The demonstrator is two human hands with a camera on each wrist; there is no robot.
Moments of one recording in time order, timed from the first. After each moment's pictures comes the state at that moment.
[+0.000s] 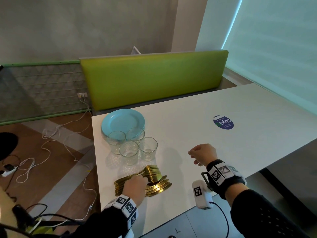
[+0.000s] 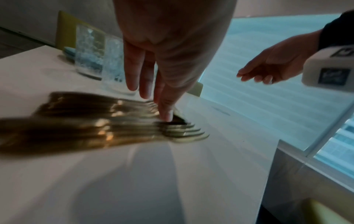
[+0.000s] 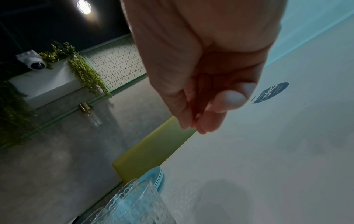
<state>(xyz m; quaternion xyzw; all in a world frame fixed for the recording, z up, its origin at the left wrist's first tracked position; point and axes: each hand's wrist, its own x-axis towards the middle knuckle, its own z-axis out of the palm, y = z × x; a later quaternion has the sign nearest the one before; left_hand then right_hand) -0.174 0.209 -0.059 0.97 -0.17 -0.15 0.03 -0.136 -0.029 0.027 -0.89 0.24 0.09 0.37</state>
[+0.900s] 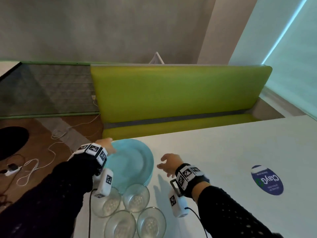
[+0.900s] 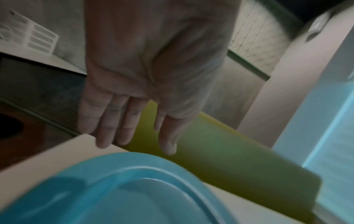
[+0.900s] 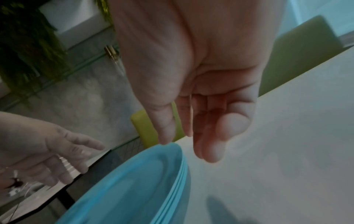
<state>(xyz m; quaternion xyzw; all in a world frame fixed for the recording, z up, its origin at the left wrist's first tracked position) 0.174 0.308 0.004 0.95 0.15 -0.25 0.14 0.140 0.061 -0.012 -0.92 0.03 0.30 0.26</state>
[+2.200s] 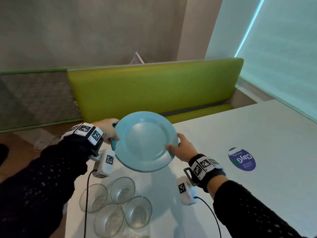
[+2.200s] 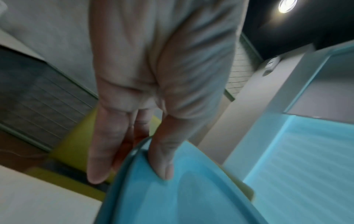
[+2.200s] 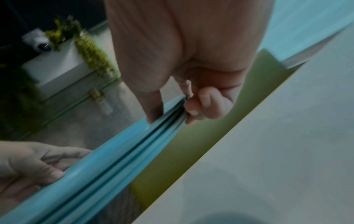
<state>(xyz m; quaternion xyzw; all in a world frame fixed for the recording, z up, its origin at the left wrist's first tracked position) 0.180 0.245 0.074 0.89 0.07 -0.25 0.38 0.113 -0.026 0.017 -0.90 0.11 0.10 0.42</state>
